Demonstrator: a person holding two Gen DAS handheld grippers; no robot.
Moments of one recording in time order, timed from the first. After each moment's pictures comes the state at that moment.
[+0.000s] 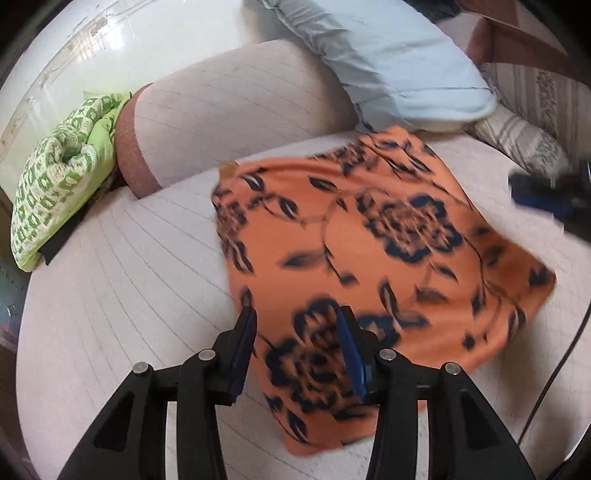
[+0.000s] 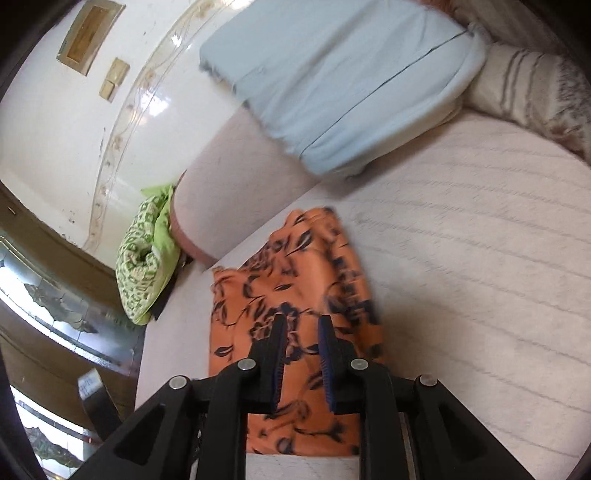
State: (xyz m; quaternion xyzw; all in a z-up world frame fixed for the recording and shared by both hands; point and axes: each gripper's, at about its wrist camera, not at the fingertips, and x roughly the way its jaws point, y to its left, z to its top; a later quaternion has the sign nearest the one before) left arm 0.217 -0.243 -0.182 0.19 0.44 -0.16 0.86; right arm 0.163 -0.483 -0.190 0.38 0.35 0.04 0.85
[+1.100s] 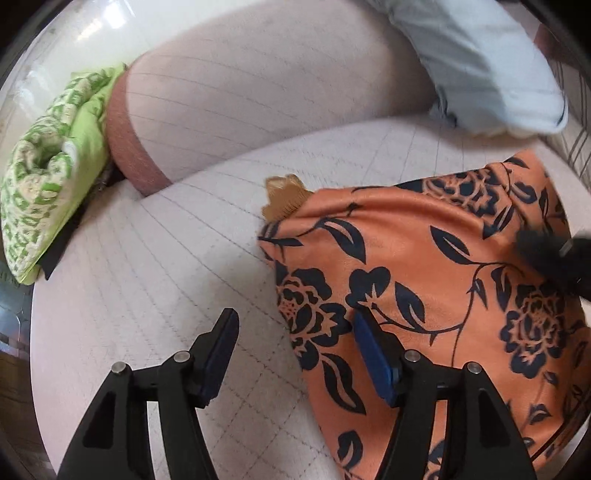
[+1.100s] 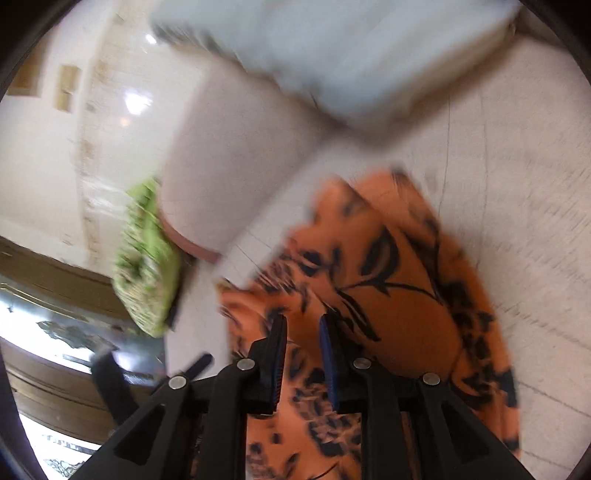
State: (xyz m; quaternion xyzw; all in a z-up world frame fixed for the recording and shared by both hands) left arm 0.341 -0.238 -0.214 0.22 0.49 -0.12 0.84; right arm 0.292 -0.445 -0.249 0.45 0.43 0.07 0.78
